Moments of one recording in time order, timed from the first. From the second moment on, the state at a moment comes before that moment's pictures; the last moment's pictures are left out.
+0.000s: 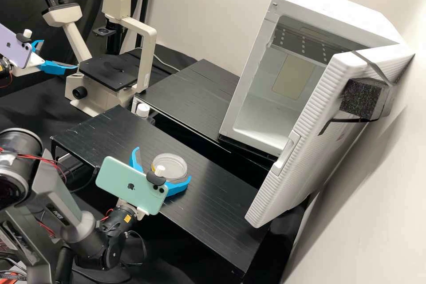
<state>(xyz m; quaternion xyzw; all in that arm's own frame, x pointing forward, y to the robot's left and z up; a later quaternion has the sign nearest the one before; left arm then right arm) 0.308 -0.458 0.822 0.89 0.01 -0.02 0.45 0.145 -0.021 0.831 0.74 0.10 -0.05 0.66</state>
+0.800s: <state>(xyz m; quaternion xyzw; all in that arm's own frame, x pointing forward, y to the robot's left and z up) 0.308 -0.458 0.822 0.89 0.01 -0.02 0.45 0.153 -0.016 0.830 0.69 0.10 -0.02 0.71</state>
